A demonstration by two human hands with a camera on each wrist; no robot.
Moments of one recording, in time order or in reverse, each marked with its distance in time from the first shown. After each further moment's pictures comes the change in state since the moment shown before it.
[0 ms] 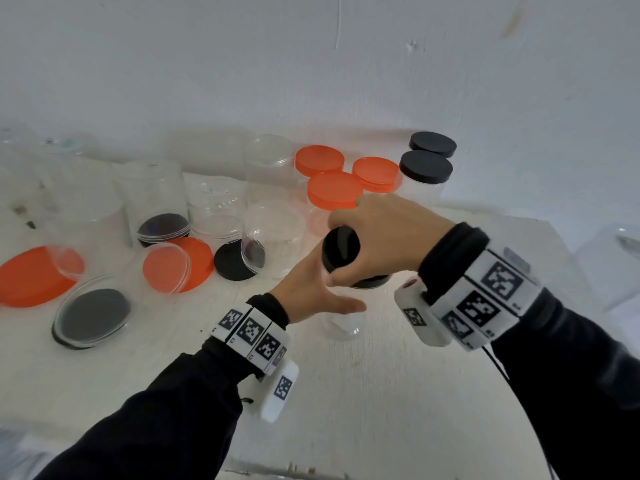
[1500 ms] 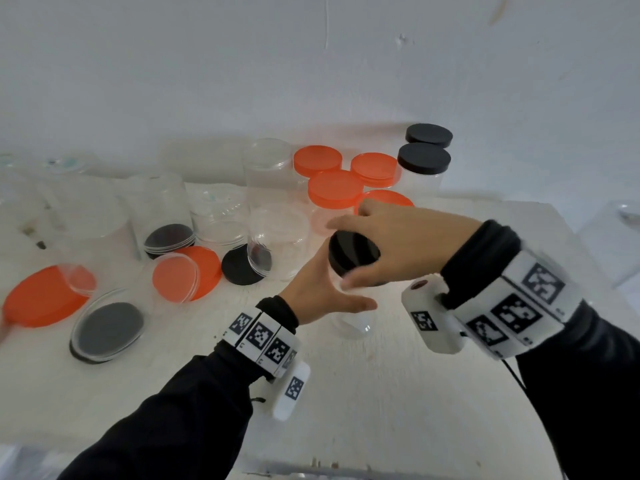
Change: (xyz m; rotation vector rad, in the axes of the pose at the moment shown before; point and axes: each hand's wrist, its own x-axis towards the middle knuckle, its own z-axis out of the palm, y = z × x) left_hand -0.001 -0.004 0.000 0.005 0.013 0.020; right_hand -0.014 -0.001 0.001 0.114 -0.140 0.050
